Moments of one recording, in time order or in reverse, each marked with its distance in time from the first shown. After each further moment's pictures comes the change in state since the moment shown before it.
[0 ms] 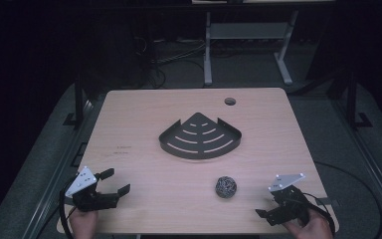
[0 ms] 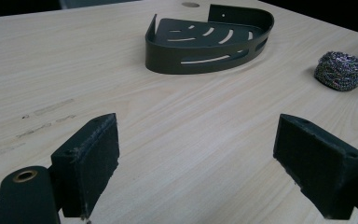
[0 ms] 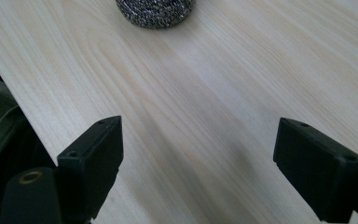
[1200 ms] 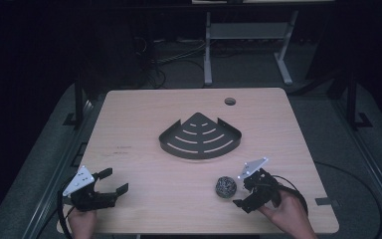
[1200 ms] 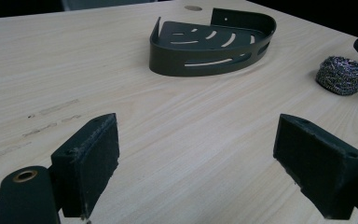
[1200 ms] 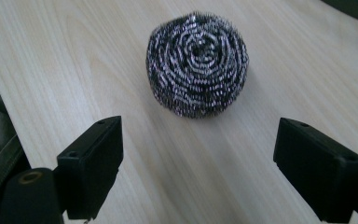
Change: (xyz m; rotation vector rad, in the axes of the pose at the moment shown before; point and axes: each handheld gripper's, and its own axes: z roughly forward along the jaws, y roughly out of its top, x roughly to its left) left arm 0.003 -0.001 -0.002 -0.014 0.001 -0.016; right arm 0.017 0.072 0.028 0.067 0.049 -0.157
